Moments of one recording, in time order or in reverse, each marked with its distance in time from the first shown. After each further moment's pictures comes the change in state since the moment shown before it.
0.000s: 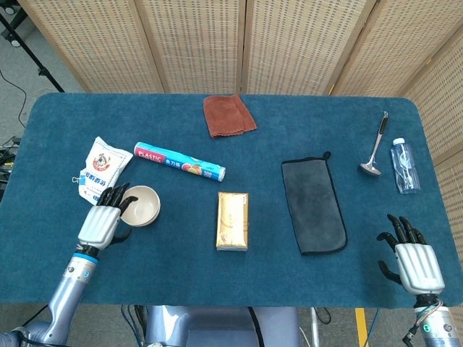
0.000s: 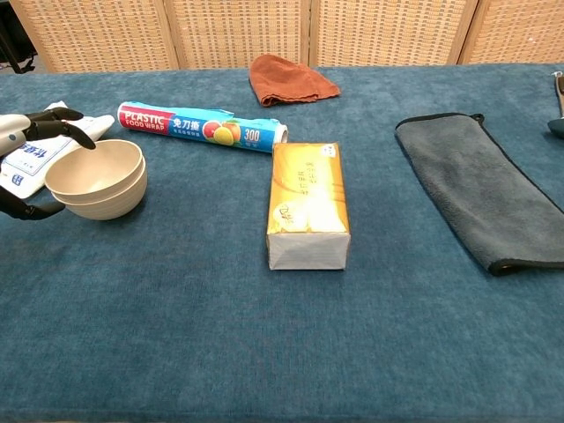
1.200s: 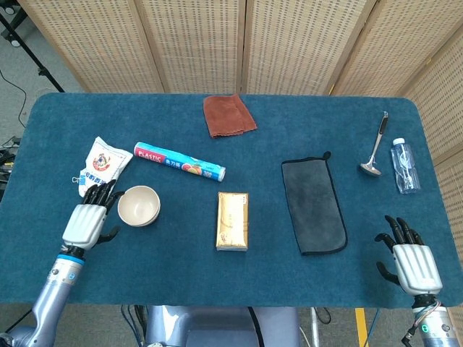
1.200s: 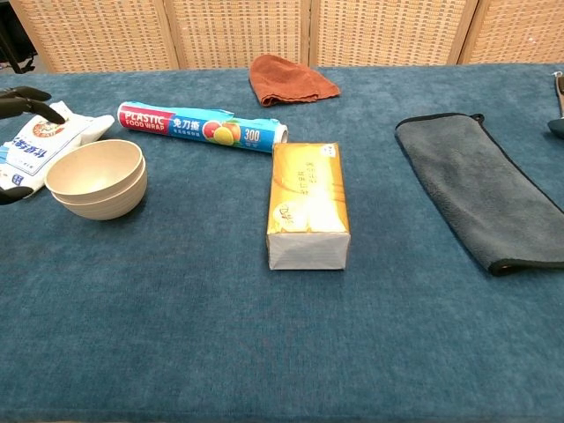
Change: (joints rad) left arm 0.049 0.085 -0.024 -0.061 0.033 0.011 -0.018; right arm 0.002 -0.007 -0.005 0.004 -0.005 -0.008 0.002
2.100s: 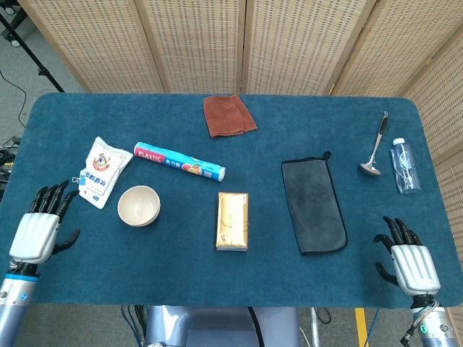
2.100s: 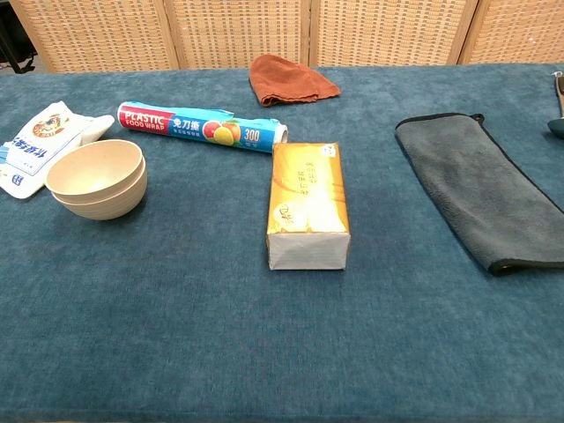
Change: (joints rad) left arm 0.141 0.176 0.027 -0.025 0.164 0.162 -0.095; right arm 0.001 -0.007 -0.004 0.003 -0.002 -0.004 -0.010
